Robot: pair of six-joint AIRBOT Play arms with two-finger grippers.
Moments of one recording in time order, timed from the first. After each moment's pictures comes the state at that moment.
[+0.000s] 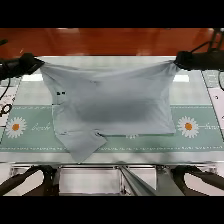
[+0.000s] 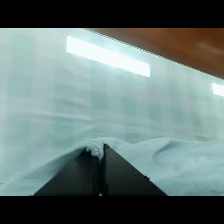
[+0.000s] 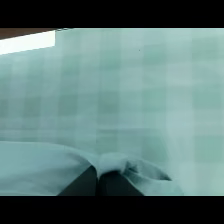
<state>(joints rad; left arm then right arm) 0.22 -1.20 1.11 0.71 -0.82 -1.18 -0.06 -1.31 1.32 -1.15 0.86 1.49</state>
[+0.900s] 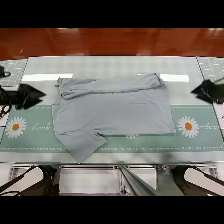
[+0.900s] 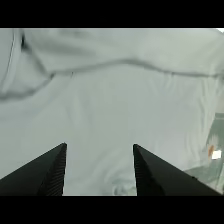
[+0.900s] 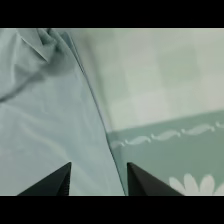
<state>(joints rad) 0.55 -1.18 0.89 0.72 -1.34 -1.17 -0.54 -1.24 1.04 -1.02 1.20 1.34</state>
